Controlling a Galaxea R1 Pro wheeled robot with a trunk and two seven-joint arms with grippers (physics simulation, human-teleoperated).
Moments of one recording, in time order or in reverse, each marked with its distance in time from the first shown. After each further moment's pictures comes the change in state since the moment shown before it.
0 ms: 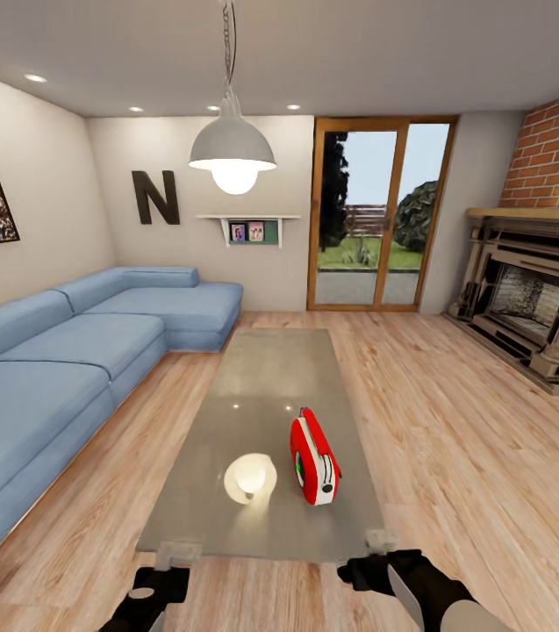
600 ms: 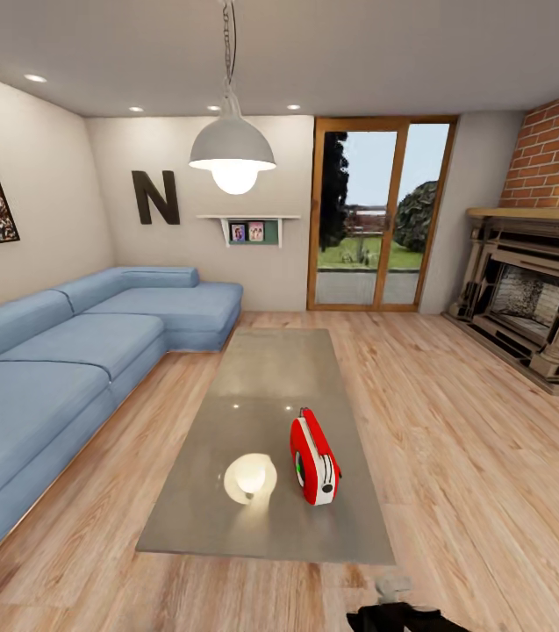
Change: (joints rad) left arm 0.000 0.050 0.000 0.493 0.001 -0.256 -0.105; right arm 0.020 -0.014 0.001 0.262 0.000 -0.293 -0.001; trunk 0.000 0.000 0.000
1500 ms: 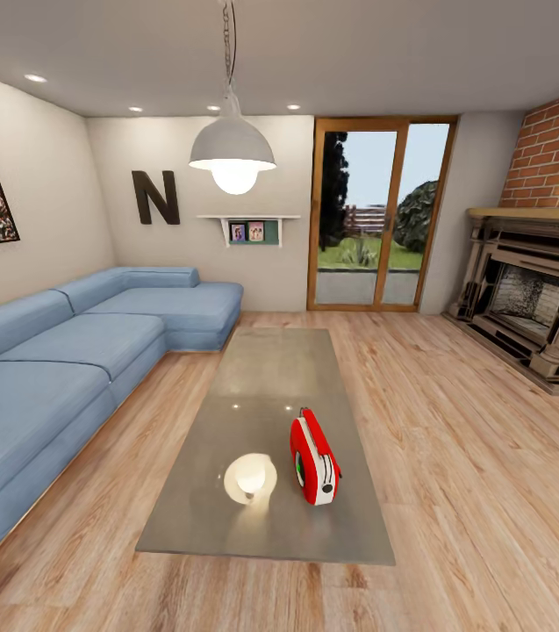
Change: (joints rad) left arm 0.169 0.051 -0.001 0.261 0.003 0.006 -0.127; right arm 0.228 -0.009 -0.002 0.001 -0.003 0.110 -0.168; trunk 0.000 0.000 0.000
